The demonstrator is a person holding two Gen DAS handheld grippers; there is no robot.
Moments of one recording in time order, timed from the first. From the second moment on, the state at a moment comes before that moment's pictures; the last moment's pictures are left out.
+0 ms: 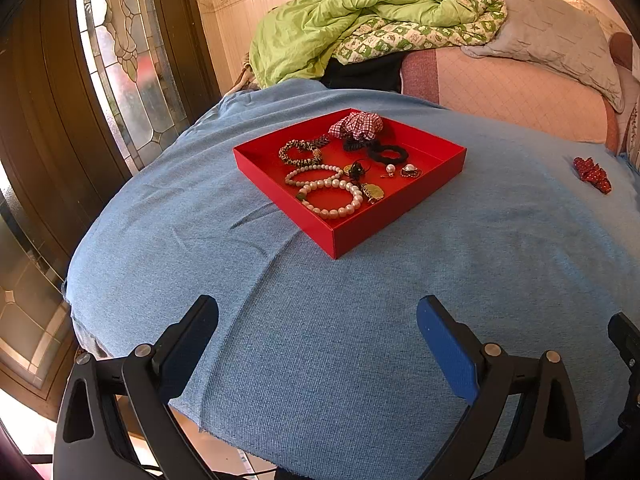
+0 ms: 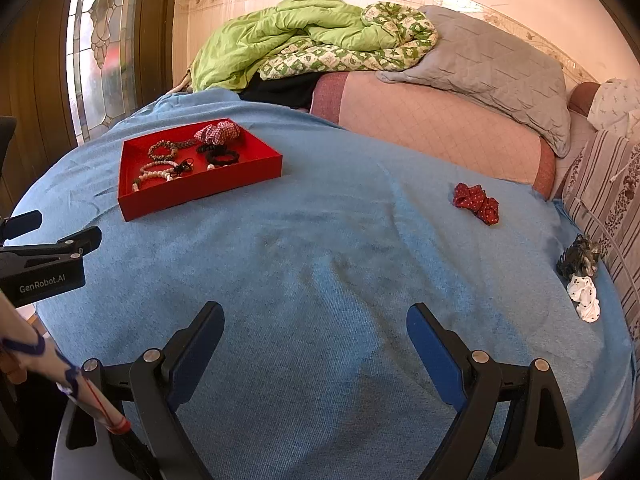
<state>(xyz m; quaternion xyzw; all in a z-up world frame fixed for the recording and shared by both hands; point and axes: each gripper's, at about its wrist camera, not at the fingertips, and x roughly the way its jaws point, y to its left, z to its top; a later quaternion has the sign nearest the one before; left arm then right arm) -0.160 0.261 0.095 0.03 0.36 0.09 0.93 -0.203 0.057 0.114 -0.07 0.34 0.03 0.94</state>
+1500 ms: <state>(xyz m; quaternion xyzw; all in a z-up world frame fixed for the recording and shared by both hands) -0.161 0.264 0.095 0.03 0.36 0.09 0.93 -0.203 0.054 0.113 -0.07 0.34 0.03 0.94</state>
